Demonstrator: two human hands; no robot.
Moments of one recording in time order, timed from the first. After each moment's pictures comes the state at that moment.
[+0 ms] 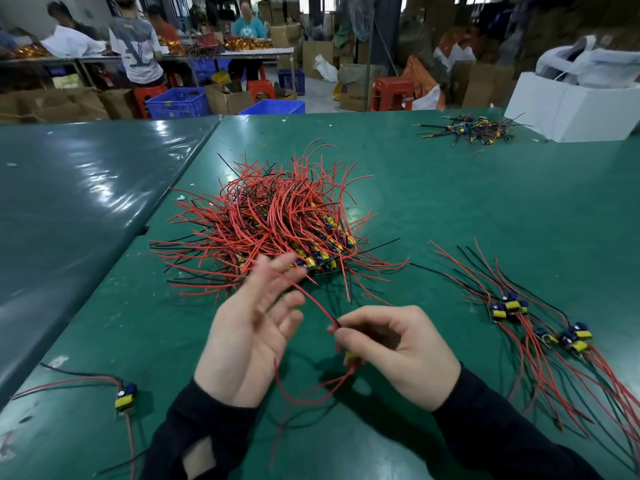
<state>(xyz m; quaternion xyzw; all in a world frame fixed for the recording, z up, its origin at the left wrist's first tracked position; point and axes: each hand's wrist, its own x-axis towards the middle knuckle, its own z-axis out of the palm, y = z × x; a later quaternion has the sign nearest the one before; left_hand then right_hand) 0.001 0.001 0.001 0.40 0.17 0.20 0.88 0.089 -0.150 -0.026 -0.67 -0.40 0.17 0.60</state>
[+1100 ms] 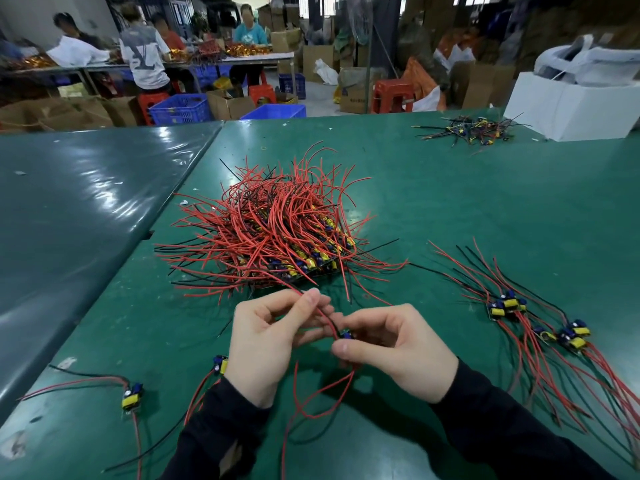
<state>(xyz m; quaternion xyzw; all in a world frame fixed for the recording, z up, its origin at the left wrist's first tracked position) 0.005 -0.014 -0.013 0.59 0.17 0.24 0.75 0.088 -0.150 -0.023 -0.61 -0.36 0.30 0.64</state>
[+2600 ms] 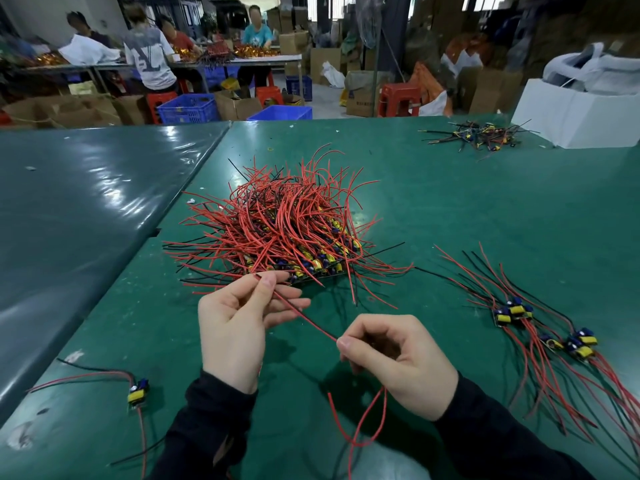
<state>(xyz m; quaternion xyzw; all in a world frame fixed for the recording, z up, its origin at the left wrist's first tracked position) 0.002 0.006 -0.005 0.59 0.21 0.38 0.68 0.082 -0.150 -0.026 -0.68 -0.42 0.17 0.58</state>
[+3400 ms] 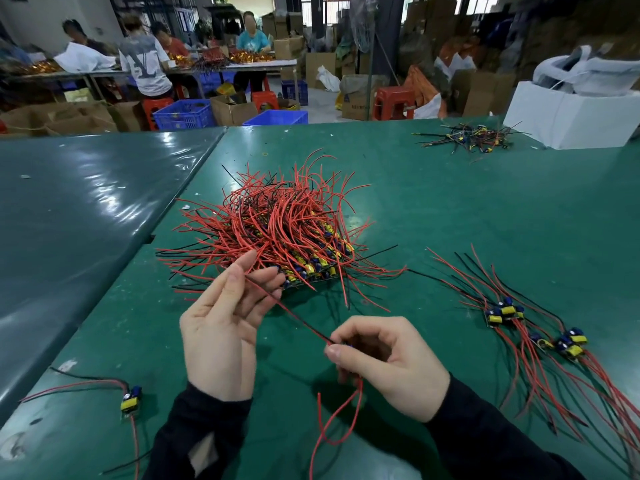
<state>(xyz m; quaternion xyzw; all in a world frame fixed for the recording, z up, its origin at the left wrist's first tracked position) 0.002 0.004 -0.001 0.42 0.14 0.41 0.79 0.079 -0.149 -0.022 -0.65 -0.39 0.23 0.61</state>
